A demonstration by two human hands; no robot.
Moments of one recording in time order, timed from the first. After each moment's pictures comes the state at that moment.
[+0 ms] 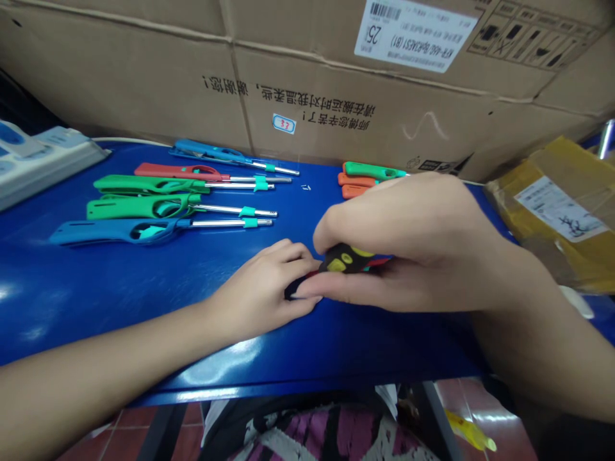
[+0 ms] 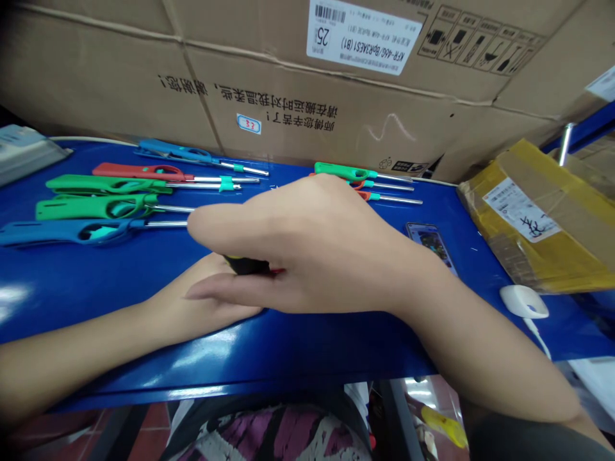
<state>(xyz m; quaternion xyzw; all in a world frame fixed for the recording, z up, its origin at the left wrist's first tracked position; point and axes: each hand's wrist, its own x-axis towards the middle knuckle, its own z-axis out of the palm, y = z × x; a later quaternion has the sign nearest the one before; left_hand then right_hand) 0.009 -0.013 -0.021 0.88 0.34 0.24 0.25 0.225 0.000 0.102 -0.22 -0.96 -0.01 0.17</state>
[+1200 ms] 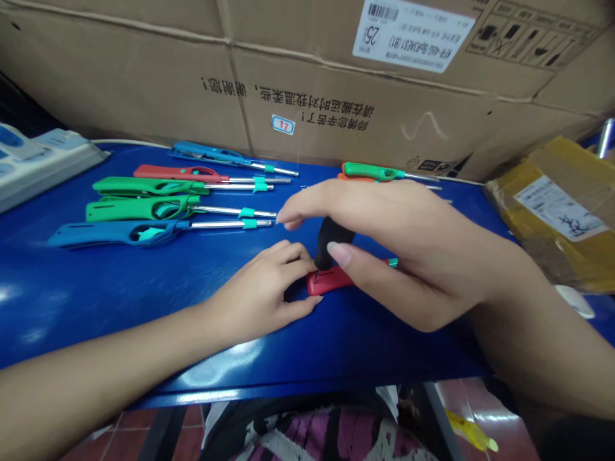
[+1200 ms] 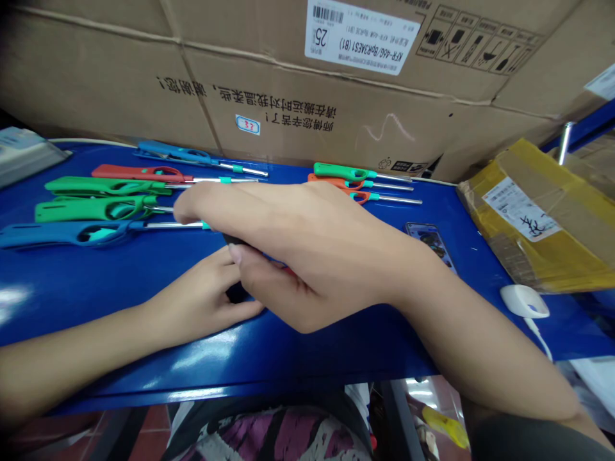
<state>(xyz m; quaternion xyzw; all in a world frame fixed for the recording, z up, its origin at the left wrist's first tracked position) 0.007 -0.014 -0.025 0.89 0.32 0.25 0.22 0.227 0.006 0.098 -0.16 -0.96 0.09 0.19</state>
